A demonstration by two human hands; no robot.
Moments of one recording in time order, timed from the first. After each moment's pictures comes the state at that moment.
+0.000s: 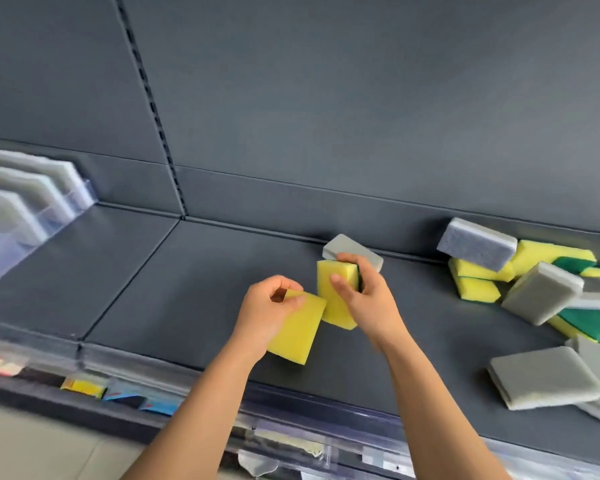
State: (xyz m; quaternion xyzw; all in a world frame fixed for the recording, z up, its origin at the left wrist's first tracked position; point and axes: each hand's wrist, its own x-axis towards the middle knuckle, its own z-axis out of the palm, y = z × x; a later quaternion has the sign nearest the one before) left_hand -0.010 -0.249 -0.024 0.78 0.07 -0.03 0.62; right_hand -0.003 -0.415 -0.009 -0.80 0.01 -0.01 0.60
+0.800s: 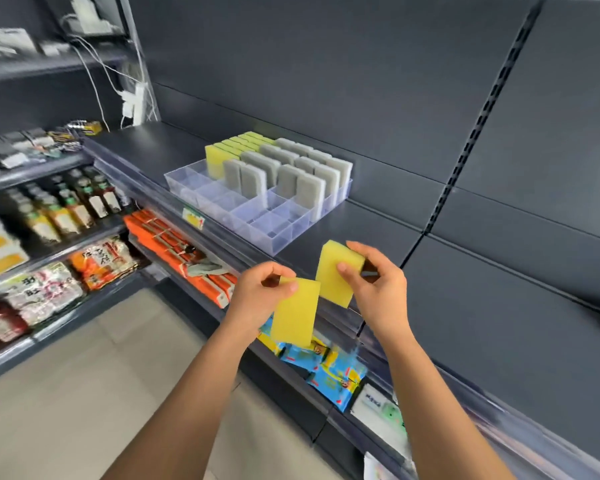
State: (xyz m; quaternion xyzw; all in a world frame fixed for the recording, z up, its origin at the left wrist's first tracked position) left_hand -0.148 0.149 -0.011 0.73 0.21 0.16 0.63; right_hand -0.062 -0.012 -0.005 -0.75 -0.22 -0.05 0.63
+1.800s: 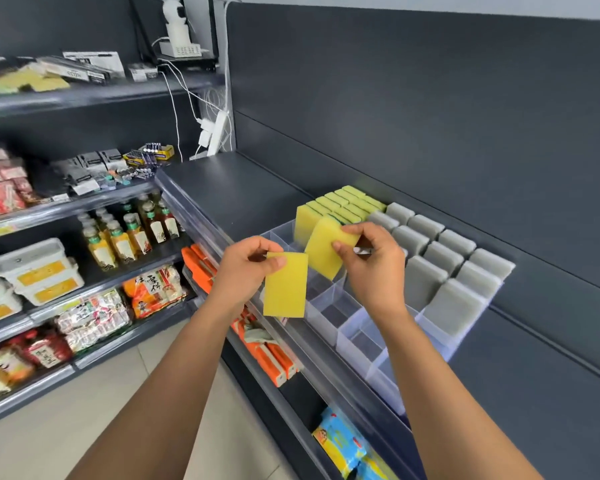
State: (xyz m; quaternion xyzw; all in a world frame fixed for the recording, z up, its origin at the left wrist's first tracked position) left_hand -0.038 0.472 0.022 0.71 0.25 0.27 0.60; right_hand 0.077 0.321 0.036 -0.74 -0.33 -0.10 0.58
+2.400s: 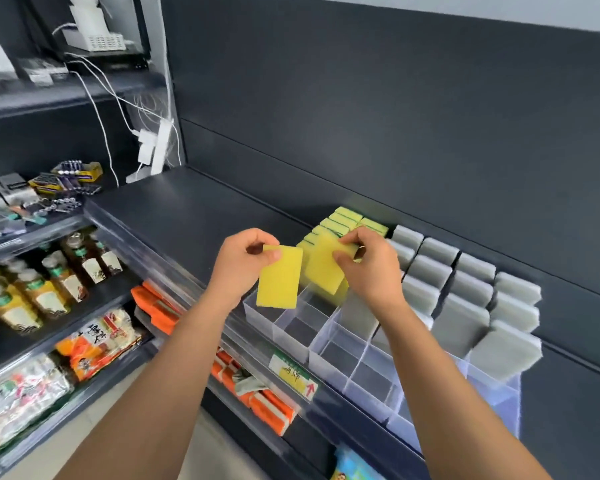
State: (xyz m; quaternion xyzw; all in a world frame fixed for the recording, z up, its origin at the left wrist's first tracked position) left_hand 0.066 0.609 0.023 0.77 0.18 0.23 0.57; right_hand 0.145 0.427 0.037 -0.87 -0.22 -0.08 0.43
